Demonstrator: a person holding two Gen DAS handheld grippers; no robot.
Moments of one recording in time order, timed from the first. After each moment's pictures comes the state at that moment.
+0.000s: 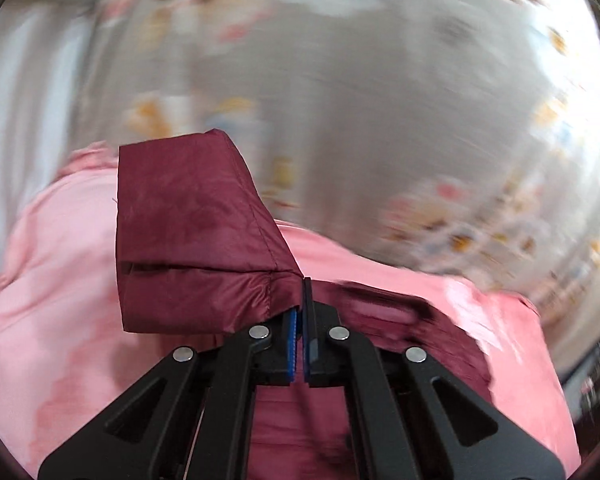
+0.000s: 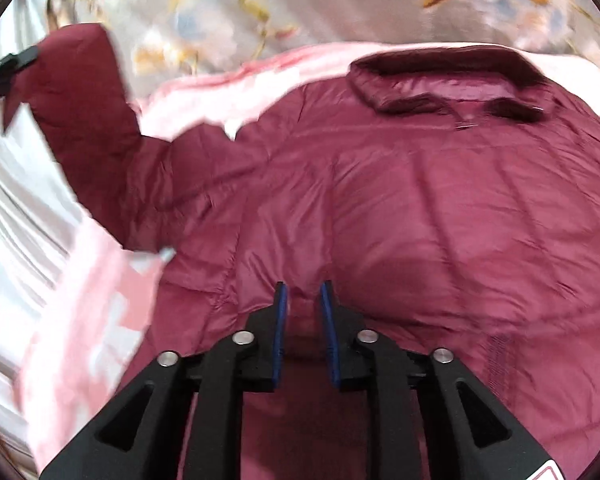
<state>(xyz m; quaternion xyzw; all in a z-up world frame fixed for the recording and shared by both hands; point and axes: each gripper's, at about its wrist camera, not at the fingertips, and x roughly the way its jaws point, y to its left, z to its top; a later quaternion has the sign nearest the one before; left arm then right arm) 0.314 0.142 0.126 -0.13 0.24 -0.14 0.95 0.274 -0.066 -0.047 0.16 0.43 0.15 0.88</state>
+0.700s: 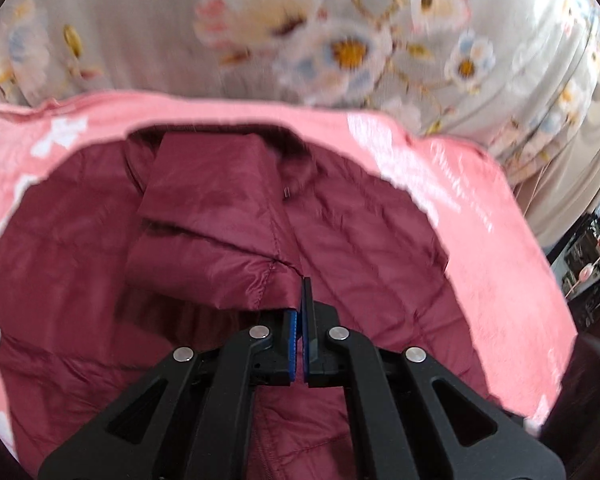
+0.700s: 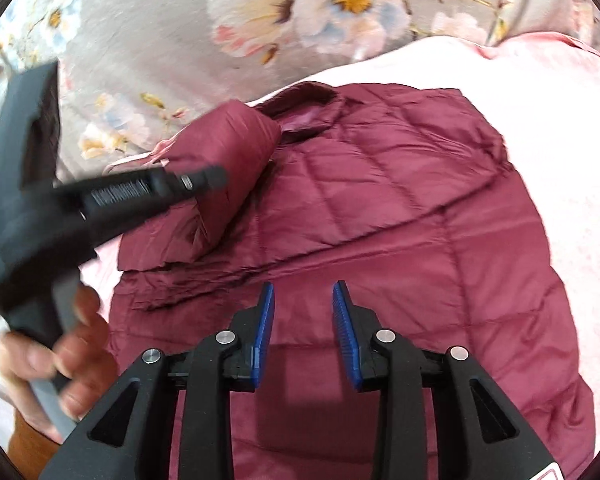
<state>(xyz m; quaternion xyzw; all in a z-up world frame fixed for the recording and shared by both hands) 0.312 -0.117 -0.006 -0.03 0.40 -0.26 0.88 0.191 -0.234 -0.037 0.22 0.40 0.03 0.89</state>
